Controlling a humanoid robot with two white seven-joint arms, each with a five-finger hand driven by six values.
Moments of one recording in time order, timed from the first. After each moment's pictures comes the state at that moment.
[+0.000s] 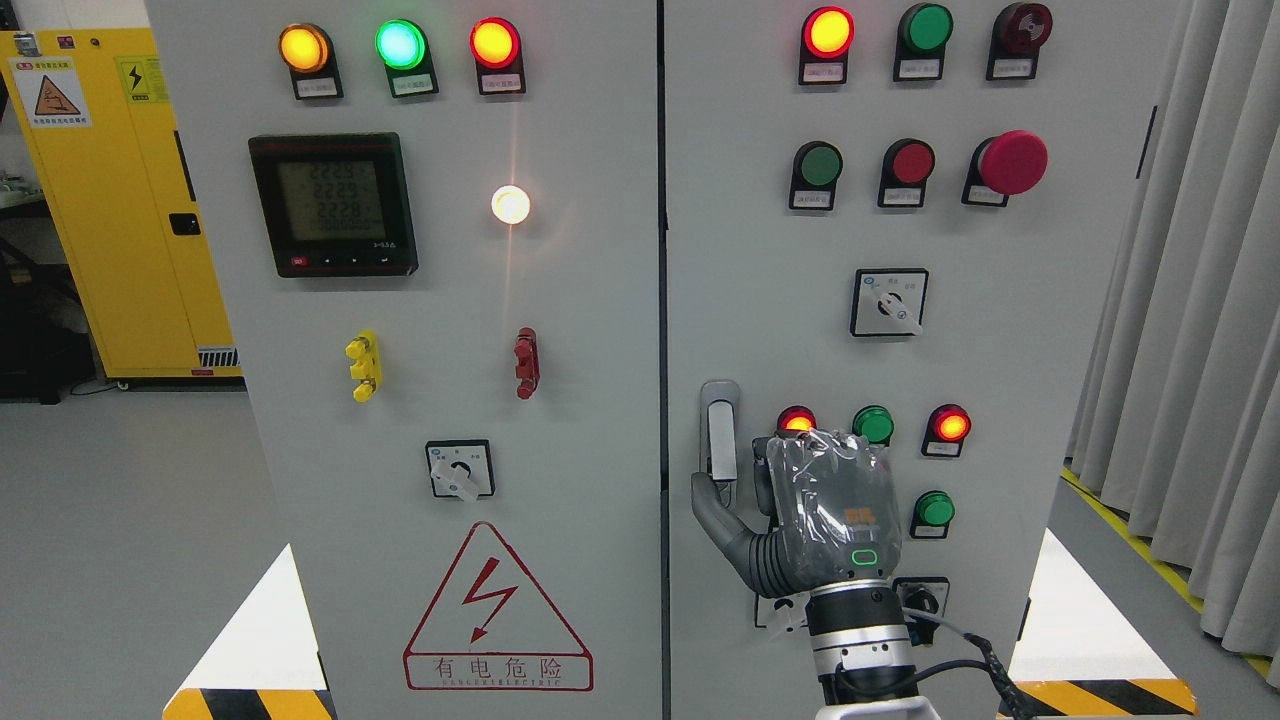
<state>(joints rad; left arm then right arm) -0.04 -0.11 -0.08 0.00 0.15 -0.04 0.10 -0.48 0.13 0.25 -1.73 1.38 0.17 -0.08</state>
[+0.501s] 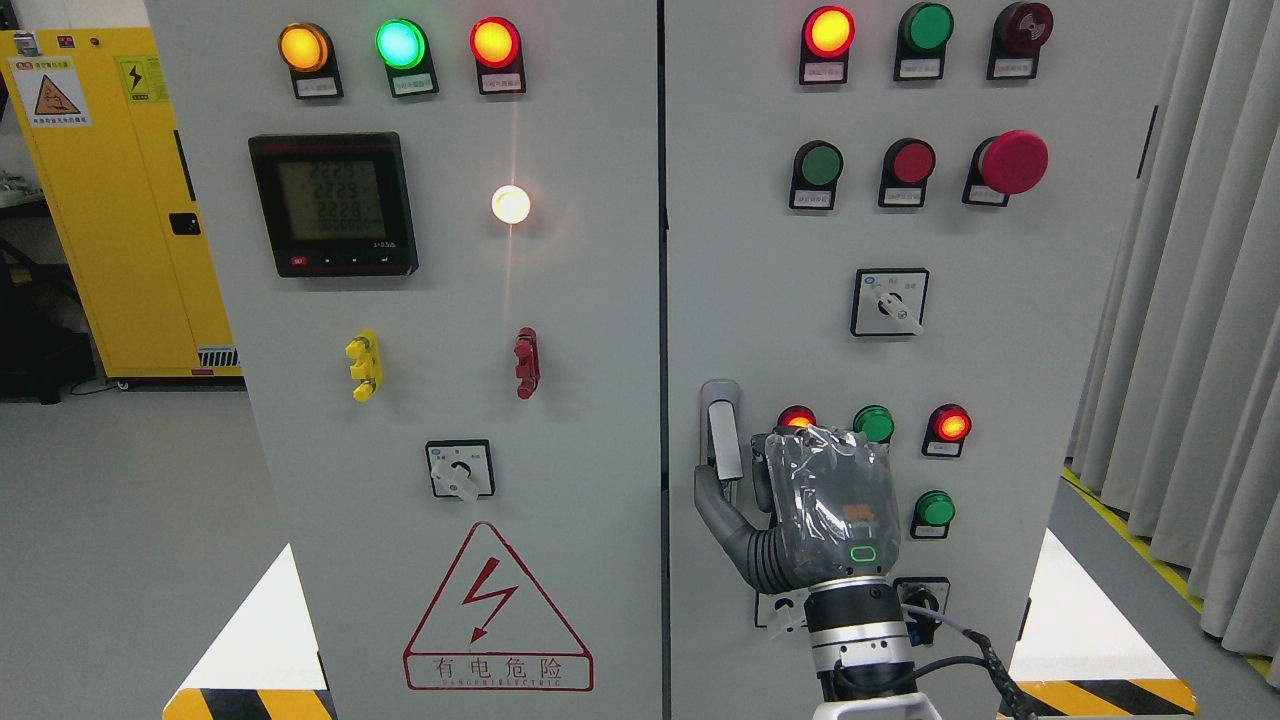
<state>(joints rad) -0.04 -0.11 -0.08 0.00 0.15 -0.04 0.10 -0.48 0.13 0.25 -1.73 1.38 0.17 -0.08</state>
